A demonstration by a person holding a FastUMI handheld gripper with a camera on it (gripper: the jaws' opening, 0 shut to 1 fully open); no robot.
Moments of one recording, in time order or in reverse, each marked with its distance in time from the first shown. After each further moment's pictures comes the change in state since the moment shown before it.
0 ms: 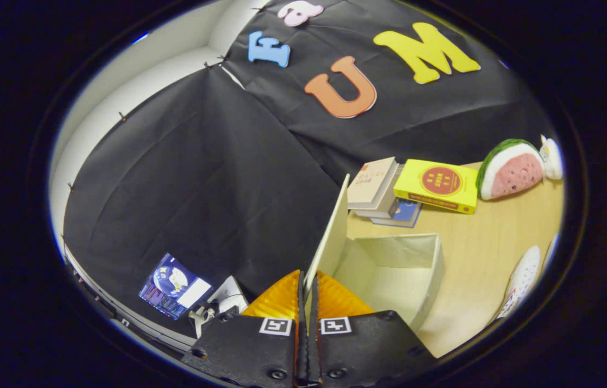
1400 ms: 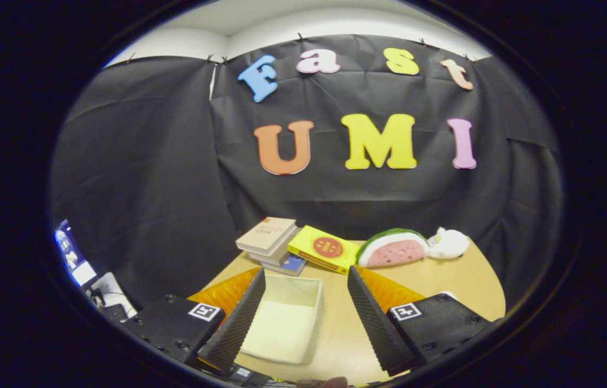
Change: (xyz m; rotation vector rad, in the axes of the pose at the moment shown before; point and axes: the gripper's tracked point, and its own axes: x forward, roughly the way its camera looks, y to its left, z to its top) arm -0.124 -0.058 0.012 -0.206 -0.324 -0.736
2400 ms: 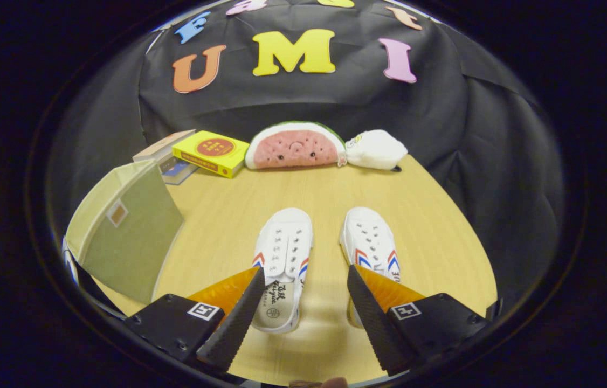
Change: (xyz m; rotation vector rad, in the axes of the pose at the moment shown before) arm 0.109 -0.264 -0.234 0.061 0.363 -0.191
